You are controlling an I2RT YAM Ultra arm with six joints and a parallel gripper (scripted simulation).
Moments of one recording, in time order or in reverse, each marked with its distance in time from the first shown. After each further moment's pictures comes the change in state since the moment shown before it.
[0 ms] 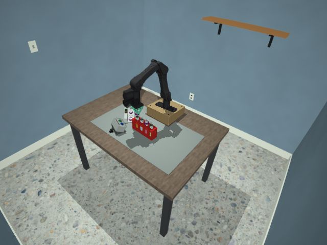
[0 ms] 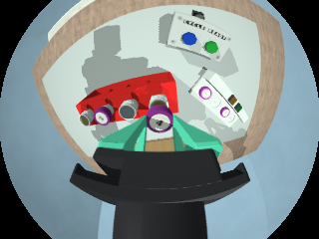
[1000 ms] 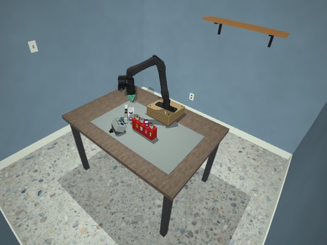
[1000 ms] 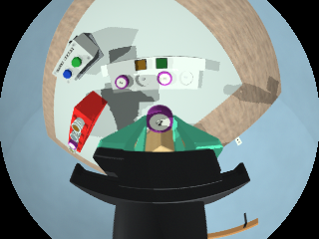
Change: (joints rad) arm -0.640 -0.084 -0.060 -0.008 0.036 -0.011
